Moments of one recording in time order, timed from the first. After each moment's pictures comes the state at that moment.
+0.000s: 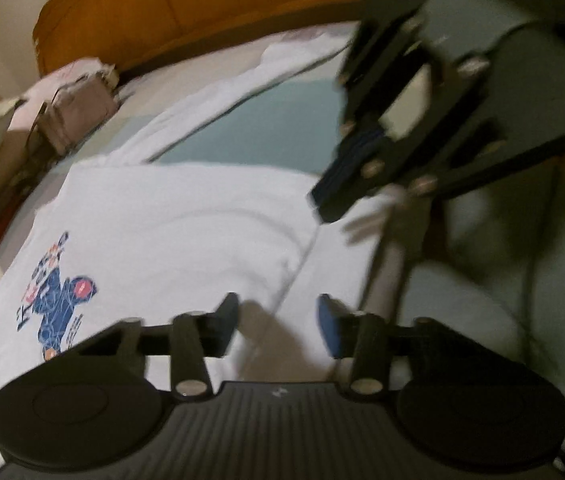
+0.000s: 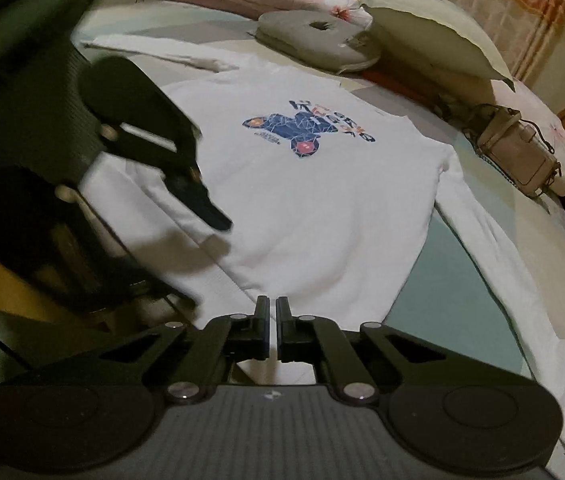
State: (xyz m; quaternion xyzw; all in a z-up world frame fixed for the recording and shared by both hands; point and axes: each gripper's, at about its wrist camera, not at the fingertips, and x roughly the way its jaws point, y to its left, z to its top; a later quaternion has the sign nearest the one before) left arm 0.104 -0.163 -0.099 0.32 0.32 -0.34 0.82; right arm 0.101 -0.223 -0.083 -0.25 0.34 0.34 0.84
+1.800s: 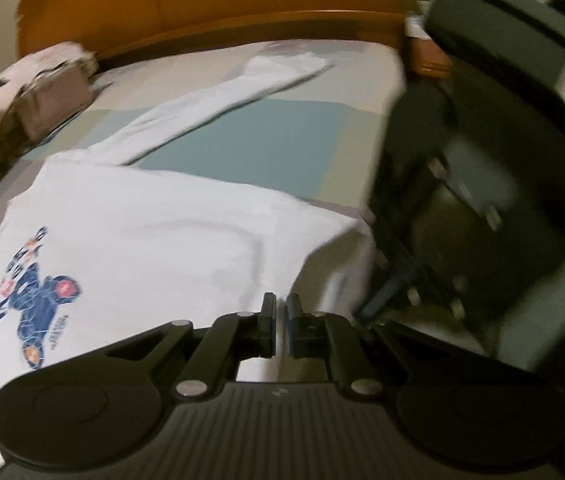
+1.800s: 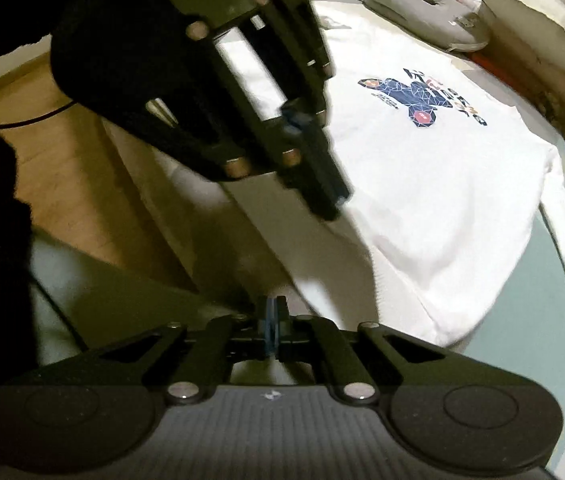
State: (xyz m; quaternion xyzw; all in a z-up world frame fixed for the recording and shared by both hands) left arm 0.095 -0.151 -0.063 0.28 0.34 -0.41 0.80; right arm 0.089 -0.210 -0.097 -0.30 0.38 0.45 0.75
